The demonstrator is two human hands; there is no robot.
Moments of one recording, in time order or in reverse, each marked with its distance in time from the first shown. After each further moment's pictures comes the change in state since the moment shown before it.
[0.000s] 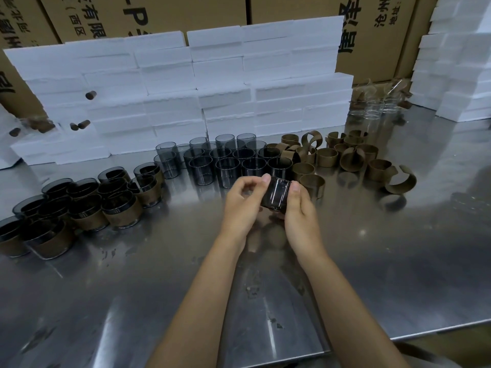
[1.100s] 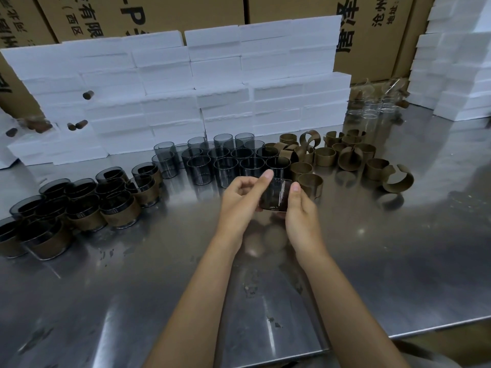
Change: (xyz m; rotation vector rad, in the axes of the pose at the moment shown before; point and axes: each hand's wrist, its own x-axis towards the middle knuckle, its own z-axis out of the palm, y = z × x) left_hand -0.002 0.003 -0.002 -0.036 -0.010 -0.006; right_hand -0.002 -0.005 -0.002 0.061 0.024 0.069
